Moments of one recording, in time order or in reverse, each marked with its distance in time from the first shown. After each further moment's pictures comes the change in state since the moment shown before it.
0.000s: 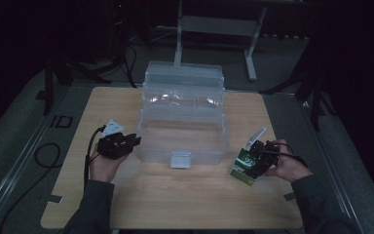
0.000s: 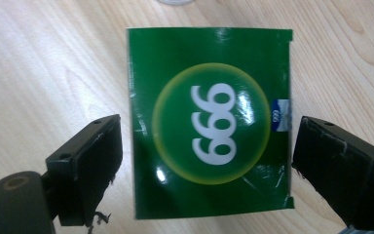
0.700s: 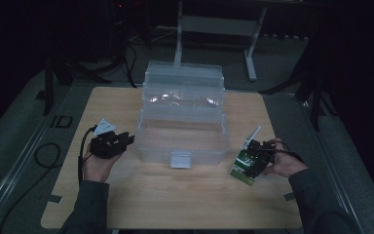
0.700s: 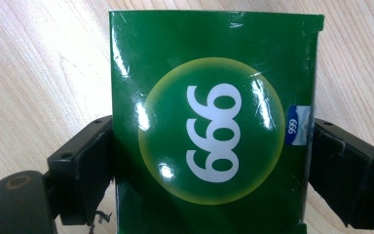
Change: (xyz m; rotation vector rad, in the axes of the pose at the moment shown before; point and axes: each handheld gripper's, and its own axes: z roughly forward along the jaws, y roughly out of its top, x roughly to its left) left arm 0.012 -0.003 -0.012 -0.018 0.031 -0.034; right arm -0.010 0.006 0.017 0.074 0.078 -0.023
